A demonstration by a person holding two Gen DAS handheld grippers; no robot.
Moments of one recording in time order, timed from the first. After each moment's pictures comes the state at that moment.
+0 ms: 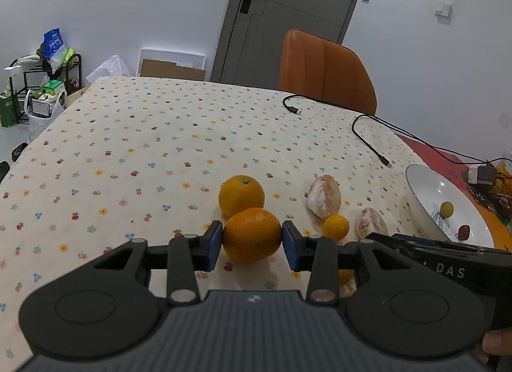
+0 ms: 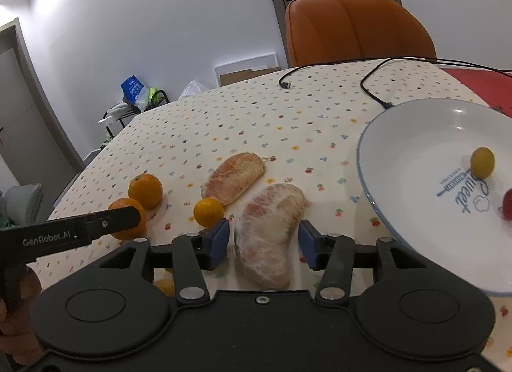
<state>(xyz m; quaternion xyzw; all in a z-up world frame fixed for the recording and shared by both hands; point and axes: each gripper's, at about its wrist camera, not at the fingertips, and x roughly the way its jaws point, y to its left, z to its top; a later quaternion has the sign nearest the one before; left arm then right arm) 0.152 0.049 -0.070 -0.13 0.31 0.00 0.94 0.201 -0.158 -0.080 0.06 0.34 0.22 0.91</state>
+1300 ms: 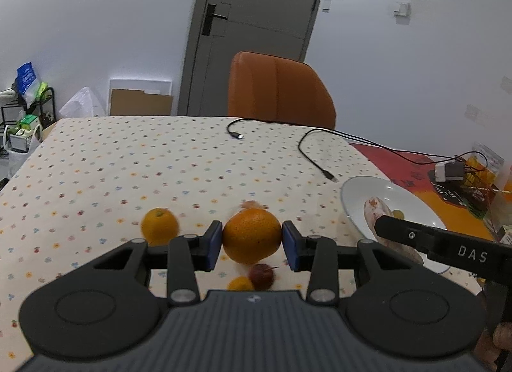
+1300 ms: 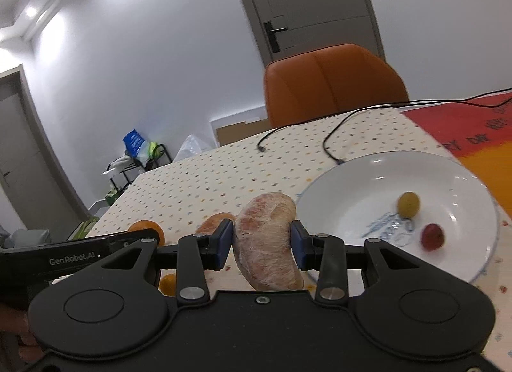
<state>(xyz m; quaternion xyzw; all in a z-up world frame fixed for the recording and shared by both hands) 0.144 -0.015 -0.031 -0.09 0.27 -0.05 0.96 0.168 -0.232 -0.039 0.11 0.25 0.20 0.94</state>
